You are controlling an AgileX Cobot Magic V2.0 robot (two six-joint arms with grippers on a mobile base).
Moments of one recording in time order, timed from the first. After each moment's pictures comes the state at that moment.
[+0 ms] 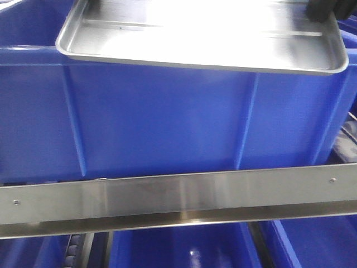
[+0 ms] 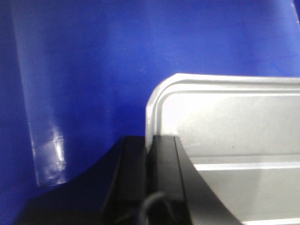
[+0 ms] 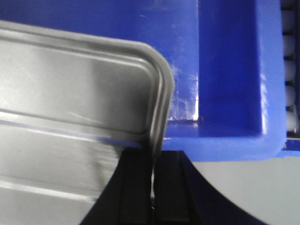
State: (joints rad) left arm -0.86 1.49 -1.50 0.42 1.09 -0.79; right arm 0.59 1.26 -1.20 -0.28 1.03 0.65
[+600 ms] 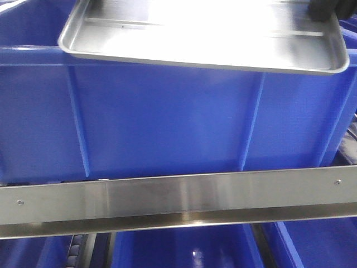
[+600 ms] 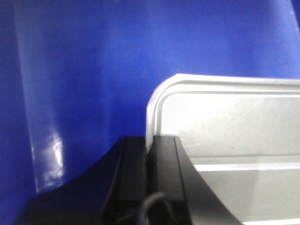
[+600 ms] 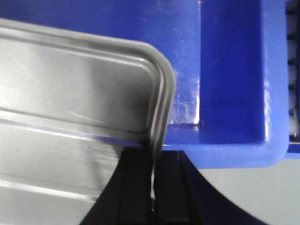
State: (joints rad) left arm -0.86 1.49 -1.50 0.42 1.06 -0.79; right arm 0.59 1.26 -1.20 -0.29 1.03 0.65
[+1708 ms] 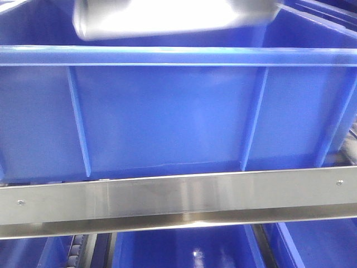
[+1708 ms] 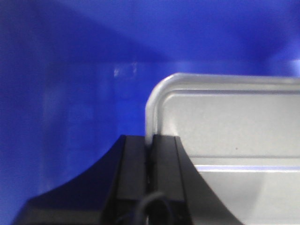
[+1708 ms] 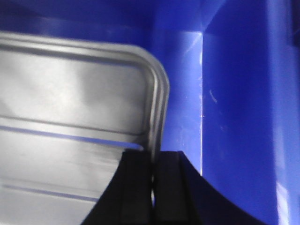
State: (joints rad) left arm -0.61 1.65 -1.55 0.48 0.75 -0.76; right arm 0.50 1.68 -1.66 -0.36 0.98 0.54
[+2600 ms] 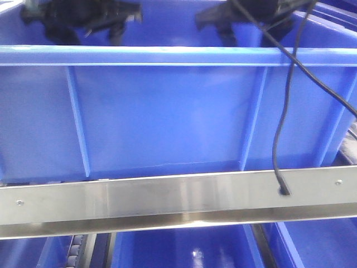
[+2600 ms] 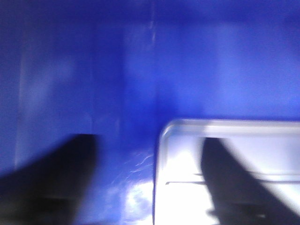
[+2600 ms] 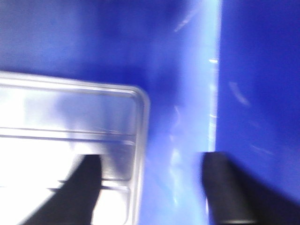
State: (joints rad) left arm -0.54 1.84 -1.62 0.41 0.74 -0.73; right arm 0.47 1.91 -1.76 -0.36 1.00 0.52
